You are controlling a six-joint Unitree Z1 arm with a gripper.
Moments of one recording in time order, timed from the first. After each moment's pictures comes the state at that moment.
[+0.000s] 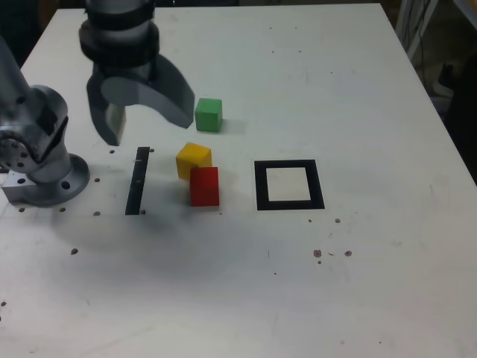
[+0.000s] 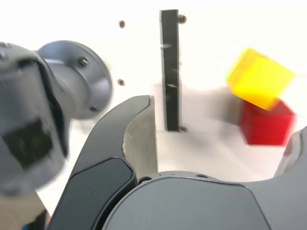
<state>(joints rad) -0.12 1.44 -1.02 1.26 0.04 -0.17</state>
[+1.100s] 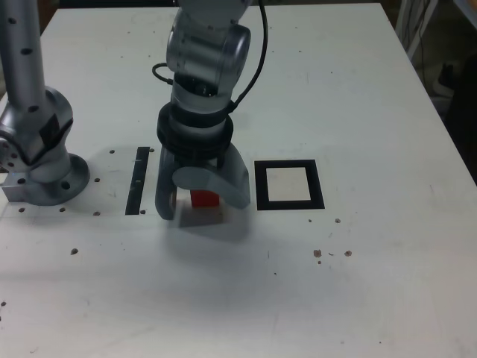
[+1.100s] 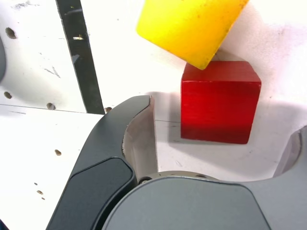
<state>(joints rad) -0.32 1.83 -1.03 0.98 -0.02 -0.35</state>
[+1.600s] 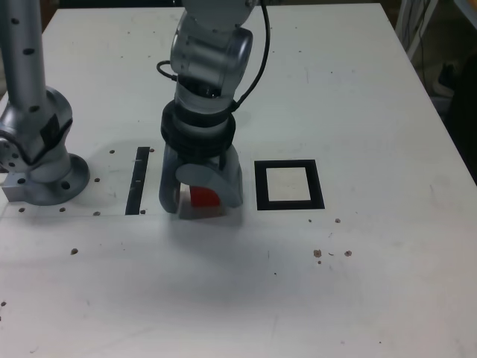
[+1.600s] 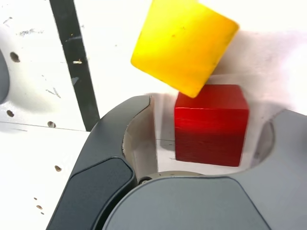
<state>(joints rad) -0.29 1.84 -1.03 0.98 0.03 -0.32</state>
